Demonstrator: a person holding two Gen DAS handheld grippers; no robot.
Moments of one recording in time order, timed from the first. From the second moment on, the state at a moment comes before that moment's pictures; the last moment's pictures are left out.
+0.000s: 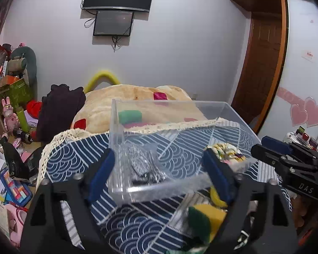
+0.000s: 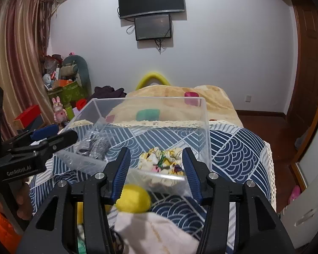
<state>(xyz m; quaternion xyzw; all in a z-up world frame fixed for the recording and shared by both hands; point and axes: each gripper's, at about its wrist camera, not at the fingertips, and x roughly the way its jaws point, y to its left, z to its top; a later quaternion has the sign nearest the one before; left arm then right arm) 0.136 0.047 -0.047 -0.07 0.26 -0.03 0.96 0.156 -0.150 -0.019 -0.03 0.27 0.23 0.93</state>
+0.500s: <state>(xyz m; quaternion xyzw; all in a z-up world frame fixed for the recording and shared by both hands) 0.097 0.010 -0.074 -0.03 0.28 -0.04 0.96 0.144 -0.152 -0.049 -0.03 0.31 0.24 0.92</state>
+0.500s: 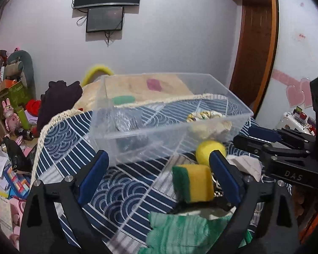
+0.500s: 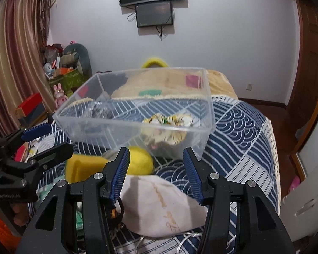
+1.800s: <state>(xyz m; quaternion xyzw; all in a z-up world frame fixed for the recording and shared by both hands) 0.073 0.019 -0.054 -0.04 0.24 -0.06 0.97 0.129 -0.125 -0.054 -0.06 0.32 0.29 0.90</state>
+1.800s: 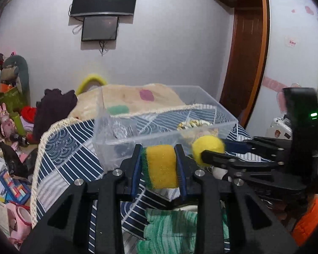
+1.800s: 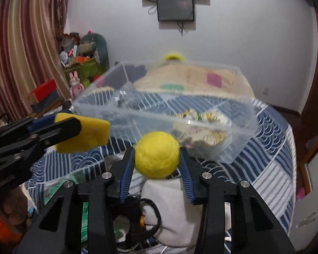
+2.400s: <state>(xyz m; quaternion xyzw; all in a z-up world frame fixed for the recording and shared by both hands) 0.105 0.034 -0.016 -0.05 0.17 -0.03 0.98 0.140 -0.128 -0.002 -0.04 0.23 0.26 0.94</state>
